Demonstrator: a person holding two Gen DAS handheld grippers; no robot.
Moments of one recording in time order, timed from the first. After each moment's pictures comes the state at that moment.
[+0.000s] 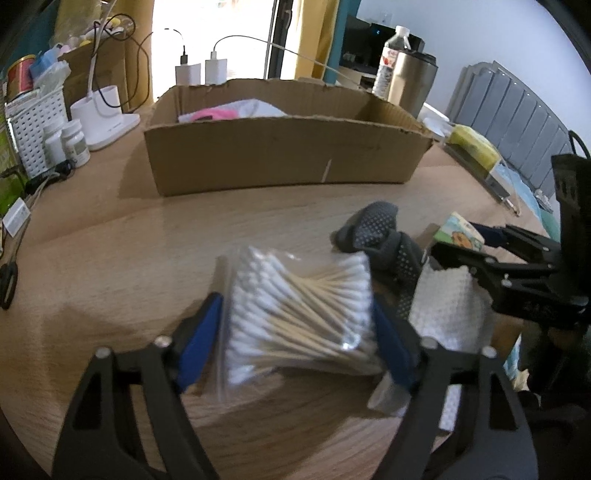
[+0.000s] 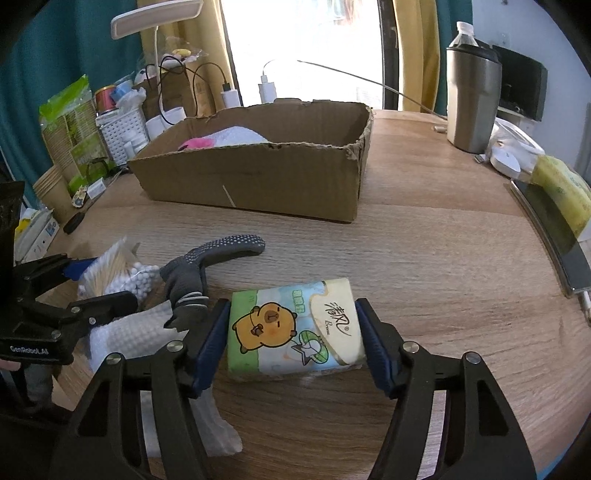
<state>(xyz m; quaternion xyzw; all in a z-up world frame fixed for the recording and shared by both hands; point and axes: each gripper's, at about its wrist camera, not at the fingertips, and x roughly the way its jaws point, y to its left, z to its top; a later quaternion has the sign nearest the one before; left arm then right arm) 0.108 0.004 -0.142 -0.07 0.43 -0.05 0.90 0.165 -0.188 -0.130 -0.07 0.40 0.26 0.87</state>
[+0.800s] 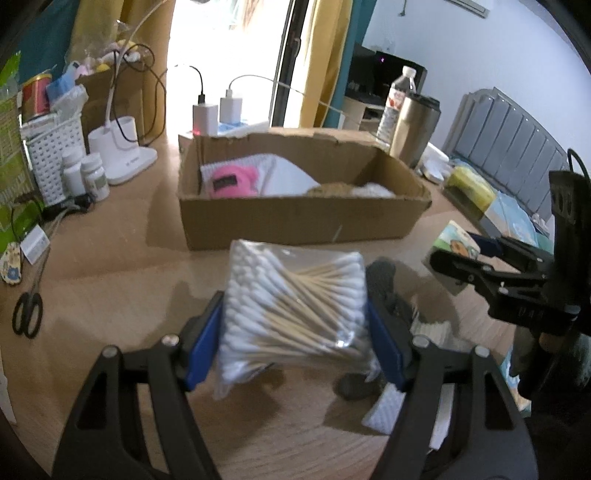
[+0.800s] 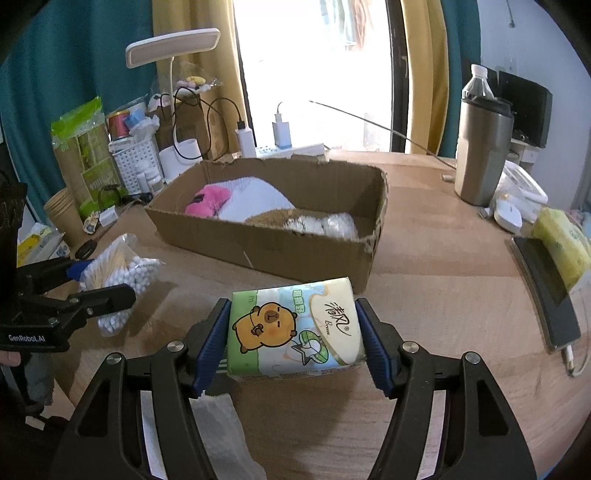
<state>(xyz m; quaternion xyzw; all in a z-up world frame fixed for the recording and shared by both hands) 0.115 0.030 -0.096 -0.08 0.39 -0.05 0.92 0.176 -0.173 -0.087 -0.07 0.36 0.28 0.89</state>
